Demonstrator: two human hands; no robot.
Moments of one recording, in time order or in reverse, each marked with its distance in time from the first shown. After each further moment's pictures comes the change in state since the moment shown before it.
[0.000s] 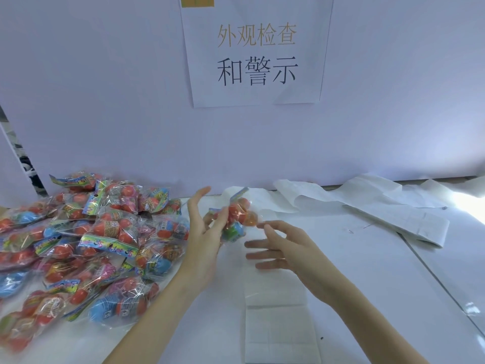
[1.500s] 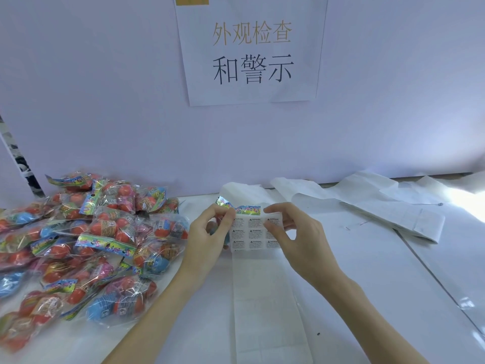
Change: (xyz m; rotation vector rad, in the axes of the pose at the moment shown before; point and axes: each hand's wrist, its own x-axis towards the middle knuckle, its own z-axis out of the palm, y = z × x) left_hand 0.000 -0.006 -0.003 0.388 -0.027 0.122; right_hand 0.012 0.017 -0.020 -0.568 0.335 -0.541
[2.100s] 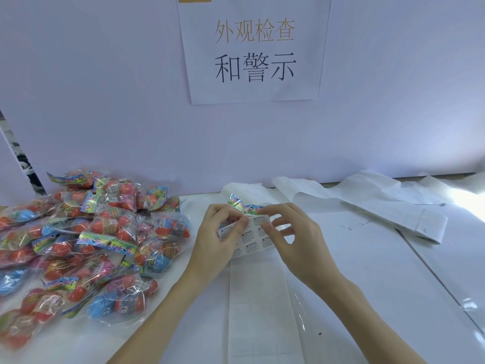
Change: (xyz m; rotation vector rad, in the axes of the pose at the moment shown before) left_hand -0.007 0.008 0.005 0.224 -0.060 0.162; right_hand -0.003 -0.007 0.006 0.029 -0.001 -0.104
